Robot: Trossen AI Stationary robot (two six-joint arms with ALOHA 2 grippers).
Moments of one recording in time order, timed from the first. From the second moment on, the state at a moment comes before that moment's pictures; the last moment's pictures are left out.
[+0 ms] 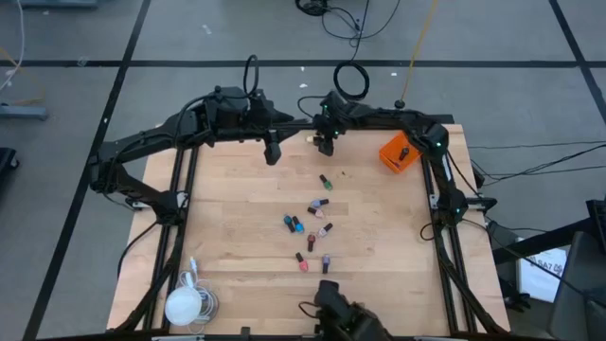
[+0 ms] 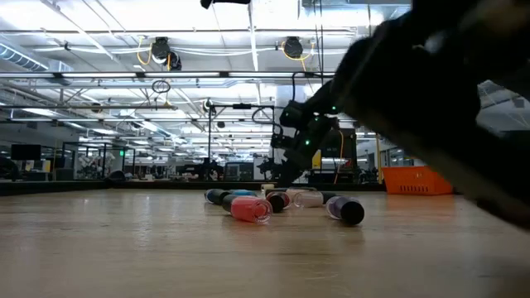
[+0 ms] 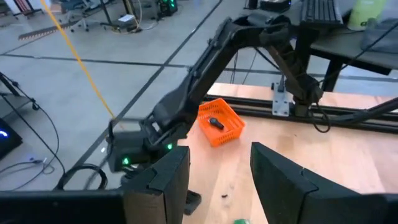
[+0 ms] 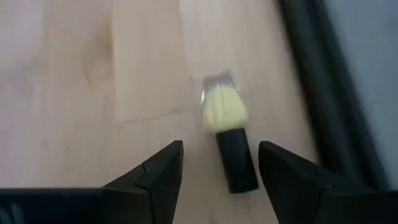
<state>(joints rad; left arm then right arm) 0.29 1.39 1.56 -0.49 -0.03 0.11 -0.72 2.23 1.59 -0.38 -0.36 -0.48</state>
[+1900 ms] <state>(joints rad) 0.19 1.39 0.71 0.61 -0.04 -0.09 -0.08 0.98 0.45 0.17 -0.19 0.16</state>
